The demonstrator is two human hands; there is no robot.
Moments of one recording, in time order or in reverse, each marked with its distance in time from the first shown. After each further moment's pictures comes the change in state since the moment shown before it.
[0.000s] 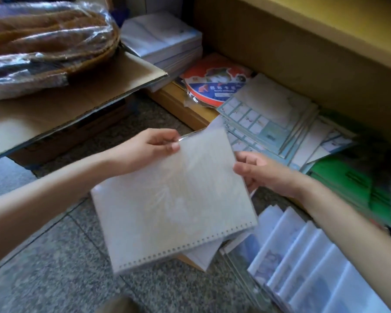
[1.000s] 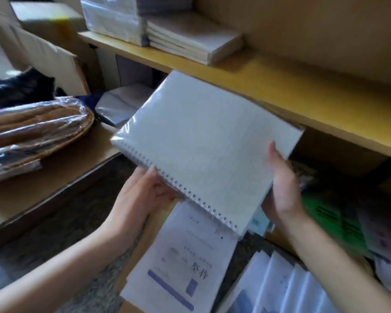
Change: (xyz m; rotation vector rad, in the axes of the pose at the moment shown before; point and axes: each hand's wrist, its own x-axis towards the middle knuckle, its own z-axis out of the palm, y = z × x) left_hand 0.019 0.051 0.033 -0.856 0.334 0.075; right_hand -0.026 -0.049 -0.017 0.679 0.713 -0.623
